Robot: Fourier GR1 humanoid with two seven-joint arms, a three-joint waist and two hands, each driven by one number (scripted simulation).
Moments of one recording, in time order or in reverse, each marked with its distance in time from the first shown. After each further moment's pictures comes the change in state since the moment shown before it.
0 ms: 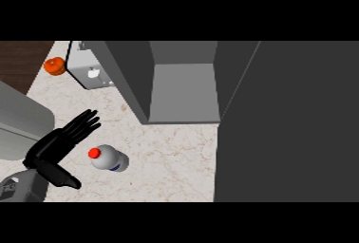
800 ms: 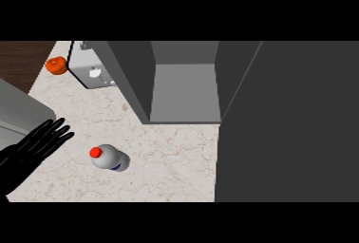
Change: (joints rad) left arm 0.247 0.041 0.011 -0.520 0.491 -0.046 0.336; right arm -0.061 0.003 0.013 0.011 0.016 -0.053 0.046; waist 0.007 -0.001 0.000
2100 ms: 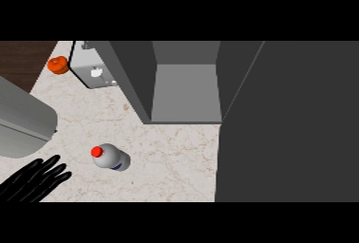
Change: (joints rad) left arm 0.326 0.133 -0.194 -0.488 0.326 0.206 0.150; right arm -0.114 -0.014 -0.036 -0.020 -0.057 -0.099 0.131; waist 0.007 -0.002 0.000
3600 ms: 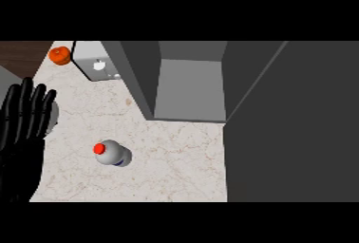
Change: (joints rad) left arm -0.334 -0.354 -0.099 -0.091 -0.884 0.756 -0.240; right arm -0.437 -0.066 -0.108 0.159 0.356 -0.220 -0.103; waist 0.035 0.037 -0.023
